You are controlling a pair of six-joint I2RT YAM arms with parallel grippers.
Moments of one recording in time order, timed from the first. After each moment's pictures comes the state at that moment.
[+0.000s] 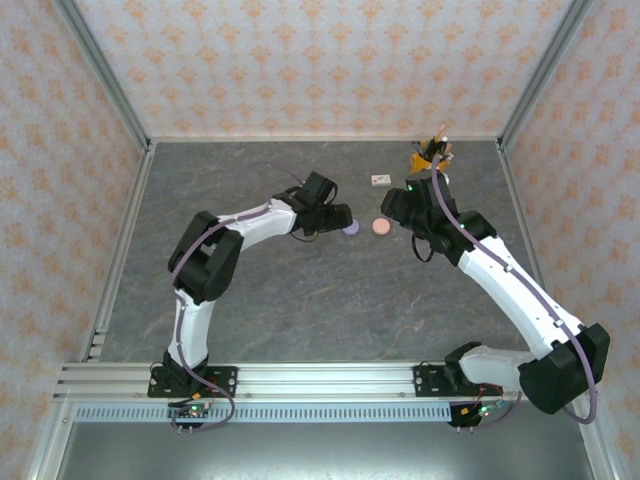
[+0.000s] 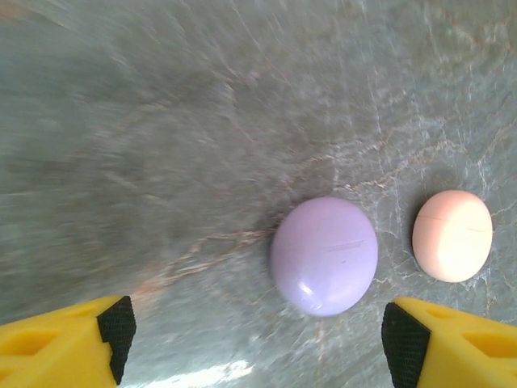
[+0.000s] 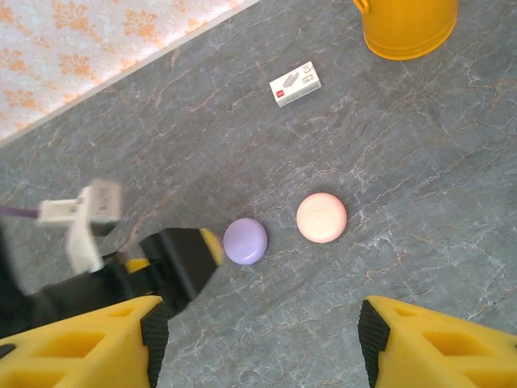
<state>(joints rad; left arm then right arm) -0.54 2.03 1.46 -0.38 0.09 -0.75 0.47 1.20 1.15 -0.68 0.21 0.75</state>
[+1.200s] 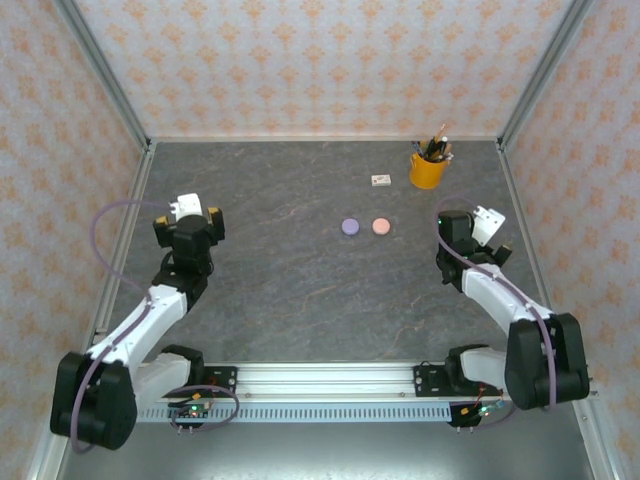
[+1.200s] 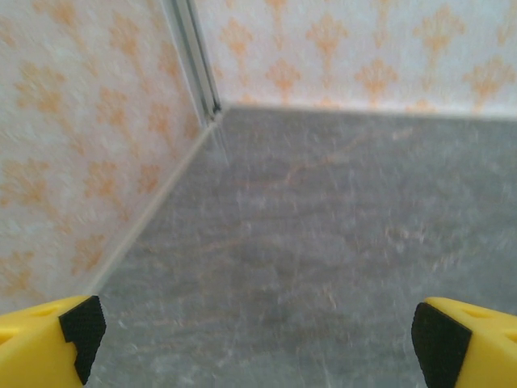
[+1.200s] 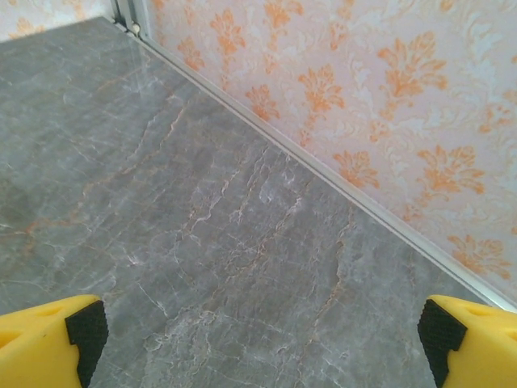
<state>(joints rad) -0.16 1.06 0.48 0.17 -0.59 -0.07 0.14 1.23 0.57 -0.09 0.85 0.49</state>
